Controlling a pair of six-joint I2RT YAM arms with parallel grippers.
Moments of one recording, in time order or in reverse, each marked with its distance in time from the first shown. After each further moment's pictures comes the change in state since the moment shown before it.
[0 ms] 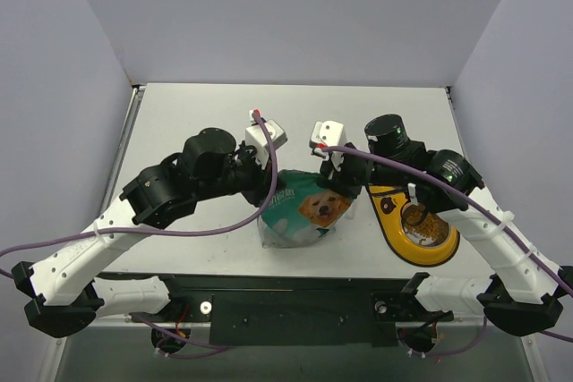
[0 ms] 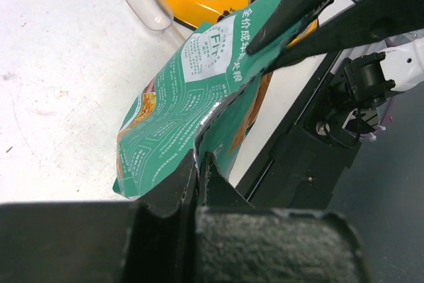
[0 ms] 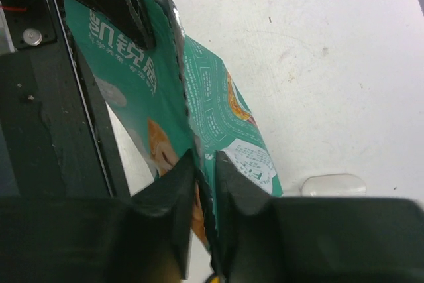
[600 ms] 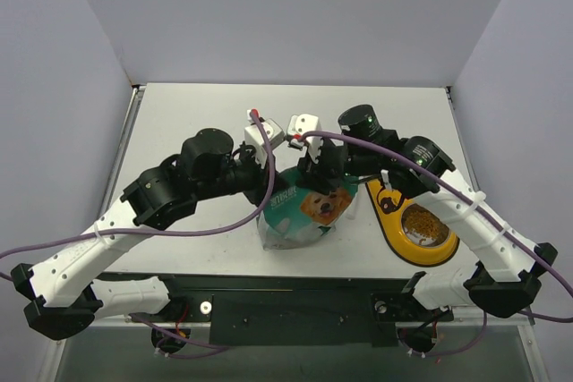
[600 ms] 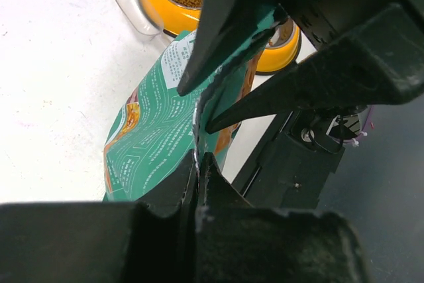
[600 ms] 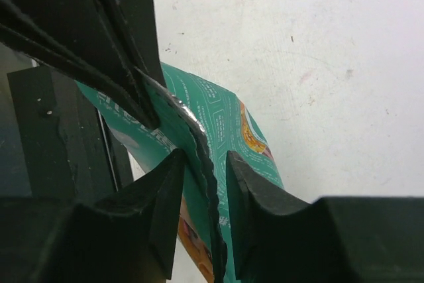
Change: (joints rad) left arm 0.010 -0.021 -0.043 0.063 0.062 -0.031; right arm 0.041 0.141 0.084 0.037 -0.043 0.027
